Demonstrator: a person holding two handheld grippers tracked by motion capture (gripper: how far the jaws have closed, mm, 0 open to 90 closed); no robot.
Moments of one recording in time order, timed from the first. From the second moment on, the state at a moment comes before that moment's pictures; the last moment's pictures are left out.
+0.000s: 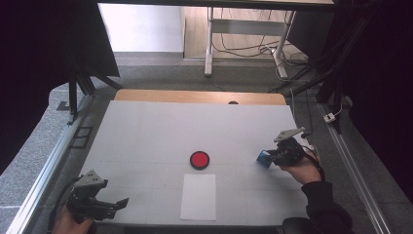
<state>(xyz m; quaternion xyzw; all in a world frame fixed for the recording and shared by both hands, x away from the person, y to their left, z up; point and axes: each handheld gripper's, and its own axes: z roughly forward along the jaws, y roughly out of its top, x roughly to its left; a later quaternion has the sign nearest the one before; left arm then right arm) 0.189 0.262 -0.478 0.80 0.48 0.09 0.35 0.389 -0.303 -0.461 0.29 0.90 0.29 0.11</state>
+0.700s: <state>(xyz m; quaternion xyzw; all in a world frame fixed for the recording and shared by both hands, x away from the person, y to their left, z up) 0.190 0.264 -0.478 0.80 0.48 0.09 0.35 0.364 -0.291 -0.437 0.31 0.87 0.36 0.11</state>
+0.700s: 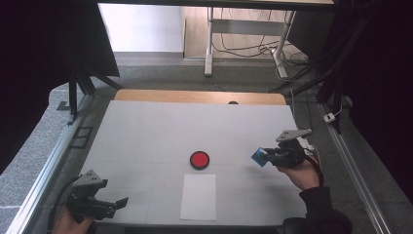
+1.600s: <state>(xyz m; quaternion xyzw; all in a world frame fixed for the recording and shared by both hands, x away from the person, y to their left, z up) 0.190 0.265 -0.478 0.80 0.48 0.08 0.36 0.333 -0.243 -0.410 0.26 0.86 0.43 0.10</state>
